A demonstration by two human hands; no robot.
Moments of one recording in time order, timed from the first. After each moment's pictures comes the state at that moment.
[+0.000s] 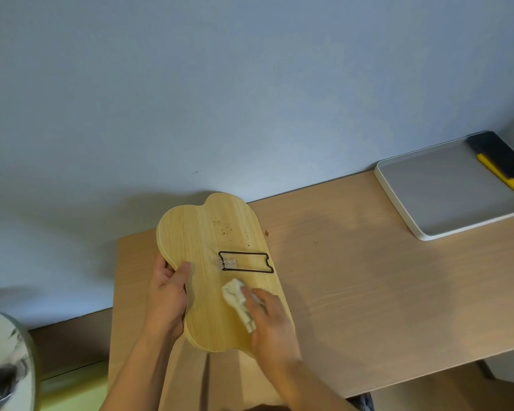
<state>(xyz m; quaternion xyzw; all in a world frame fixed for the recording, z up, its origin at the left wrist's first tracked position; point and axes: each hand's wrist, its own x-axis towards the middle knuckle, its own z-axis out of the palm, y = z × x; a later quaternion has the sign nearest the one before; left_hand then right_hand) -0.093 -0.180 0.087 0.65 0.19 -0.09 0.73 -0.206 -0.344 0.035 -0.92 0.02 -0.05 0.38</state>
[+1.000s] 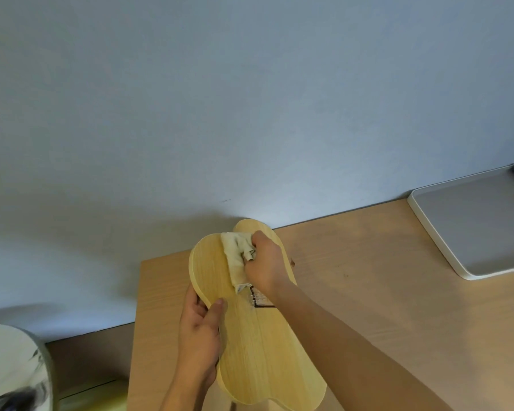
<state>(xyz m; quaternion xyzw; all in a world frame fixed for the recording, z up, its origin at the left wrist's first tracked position) -0.094 -0.187 0.093 0.63 0.17 -0.09 0.75 -0.008 -0.334 0.075 -0.84 0.12 0.05 0.53</state>
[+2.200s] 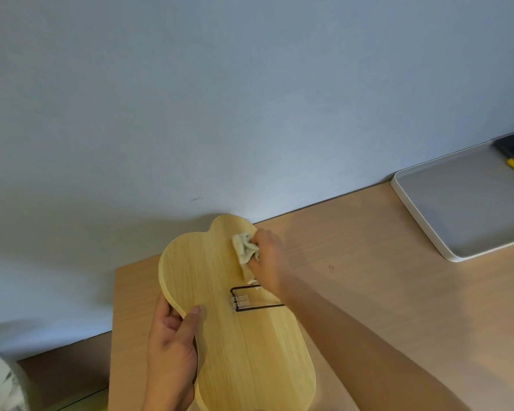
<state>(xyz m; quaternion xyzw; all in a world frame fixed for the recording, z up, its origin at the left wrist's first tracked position) -0.091 -0.204 0.110 0.66 0.18 -0.07 0.73 -0.002 -0.388 0.000 -0.88 0.04 -0.03 0.48</state>
